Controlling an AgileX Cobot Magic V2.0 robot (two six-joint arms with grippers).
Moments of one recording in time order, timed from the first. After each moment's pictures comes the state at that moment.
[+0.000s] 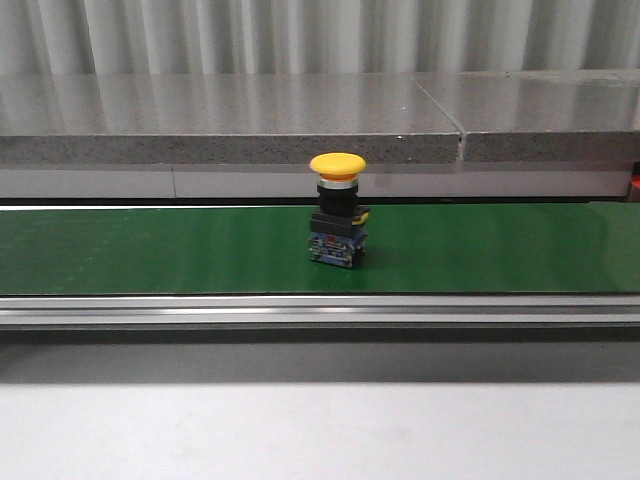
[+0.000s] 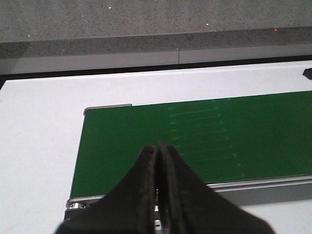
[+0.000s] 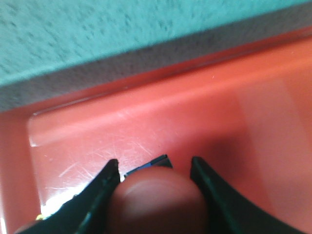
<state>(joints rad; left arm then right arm) -0.04 0.46 -0.51 -0.17 0.52 0.15 -0.52 2.23 -1.94 0.23 0.74 -0.21</state>
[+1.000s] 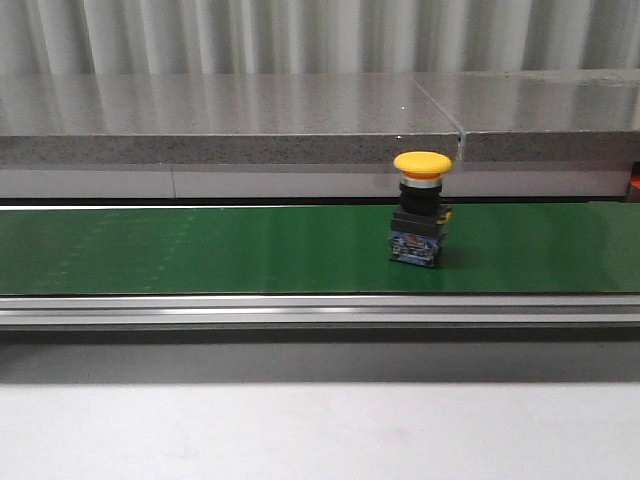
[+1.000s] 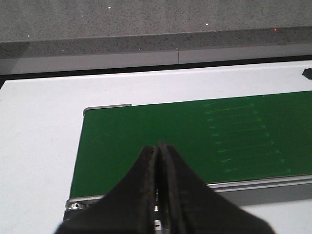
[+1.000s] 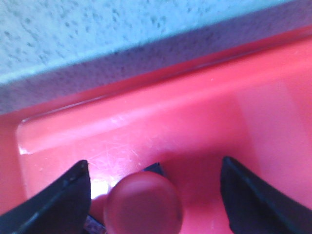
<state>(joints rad) -0.04 0.46 -0.51 -0.17 0.52 0.15 -0.52 2.23 -1.94 0.23 0.70 -0.21</state>
